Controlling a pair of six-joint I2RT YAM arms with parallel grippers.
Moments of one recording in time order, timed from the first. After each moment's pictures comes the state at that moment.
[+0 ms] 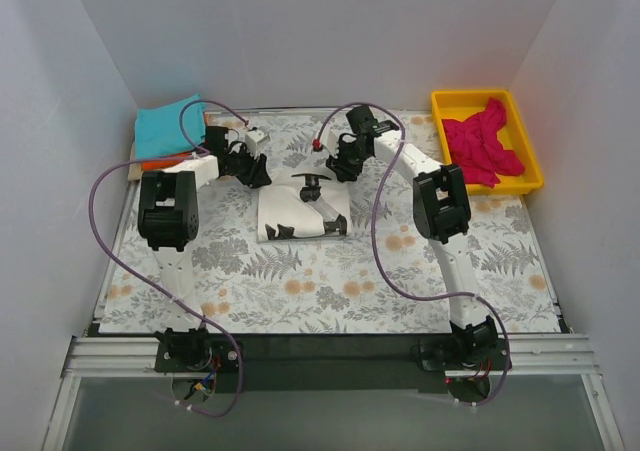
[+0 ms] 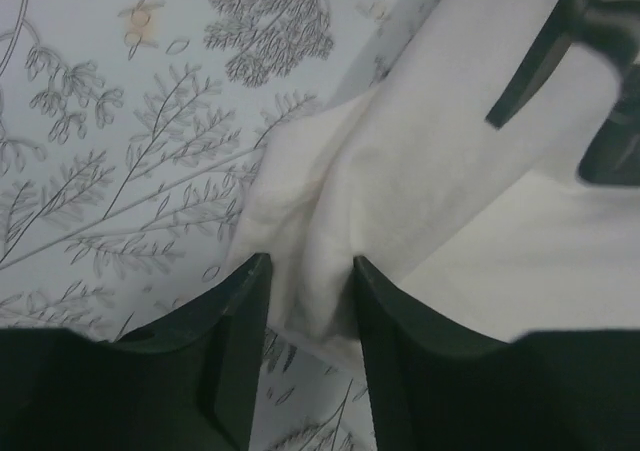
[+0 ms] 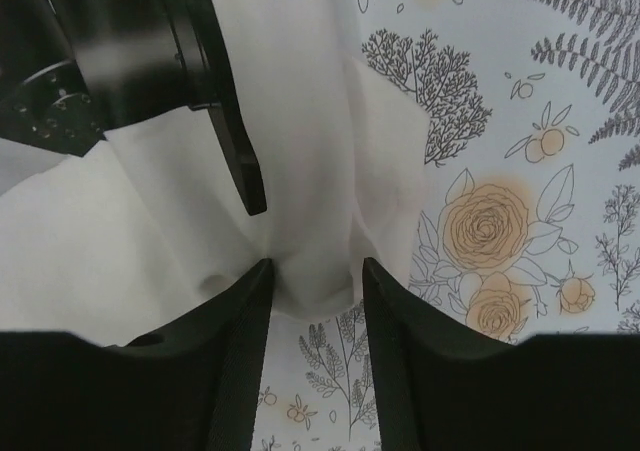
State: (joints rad) left arm -0.06 2.15 1.47 -0.21 0.72 0.53; right arm 0.45 2.41 2.11 -0.77 -0.47 -0.90
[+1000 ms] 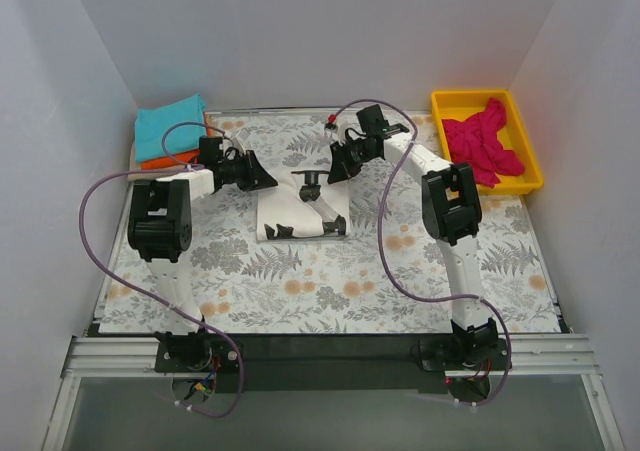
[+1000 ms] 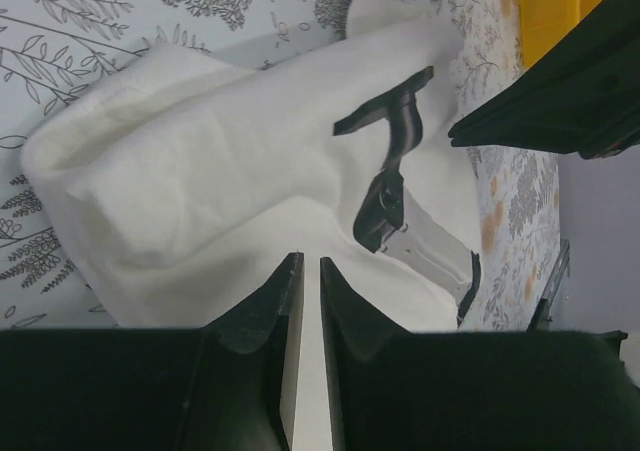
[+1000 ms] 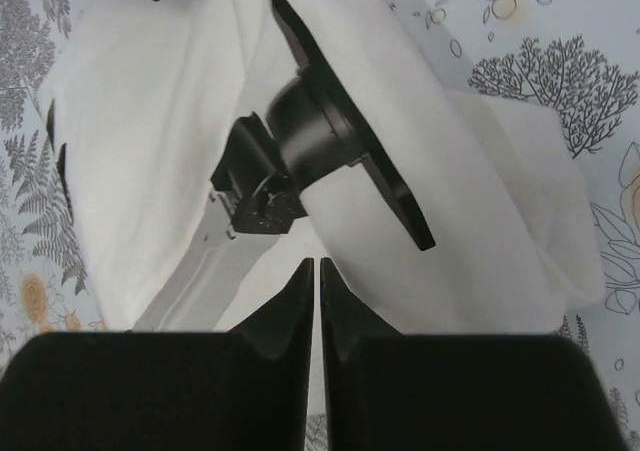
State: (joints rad) left arm -0.05 2.01 1.24 0.02 0.83 -0.37; right arm 0.42 2.32 1.97 -0.61 -0.78 -0.24
